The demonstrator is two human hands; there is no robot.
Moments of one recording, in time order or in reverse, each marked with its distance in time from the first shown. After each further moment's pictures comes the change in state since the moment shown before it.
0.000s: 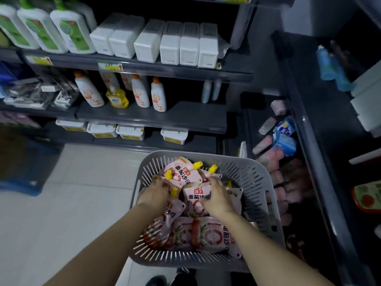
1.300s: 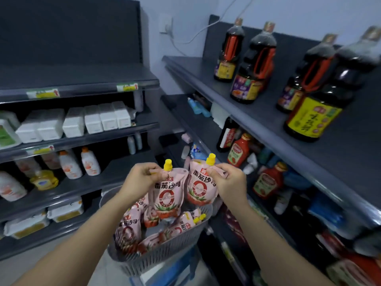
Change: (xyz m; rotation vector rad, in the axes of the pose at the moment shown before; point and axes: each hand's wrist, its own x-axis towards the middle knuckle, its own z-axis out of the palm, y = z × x) left_hand -0.167 0.060 -0.164 -1.089 0.236 0.718; right_hand -0.275 -0.027 -0.131 0.576 1.112 -0.114
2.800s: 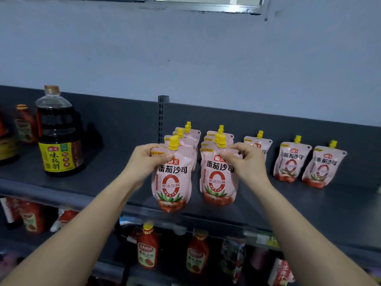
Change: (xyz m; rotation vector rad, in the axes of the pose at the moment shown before) left_hand -0.145 0.325 0.435 -0.403 -0.860 0.364; right_hand -0.164 -0.038 -0.550 -0.266 0.775 0.035
